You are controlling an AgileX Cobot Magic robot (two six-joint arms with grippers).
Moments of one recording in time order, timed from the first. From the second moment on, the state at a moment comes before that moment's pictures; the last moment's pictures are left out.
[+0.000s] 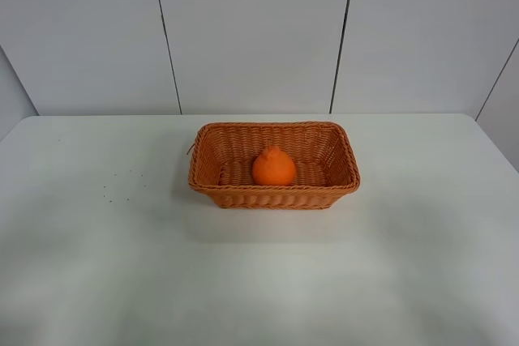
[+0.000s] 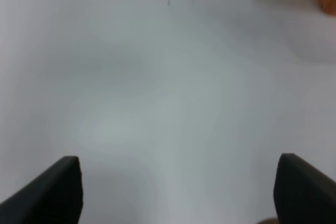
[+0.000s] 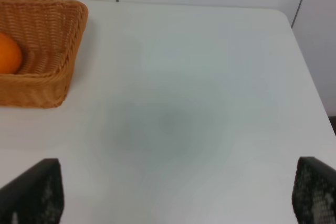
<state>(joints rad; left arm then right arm) 0.00 0.12 -0.49 0.03 1.06 -0.01 0.00 -0.01 -0.50 0.01 1.03 -0.01</state>
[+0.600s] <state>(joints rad) 0.00 -0.01 -0.49 0.03 1.06 -0.03 0.00 -0.01 -0.50 0.01 1.03 -0.01</state>
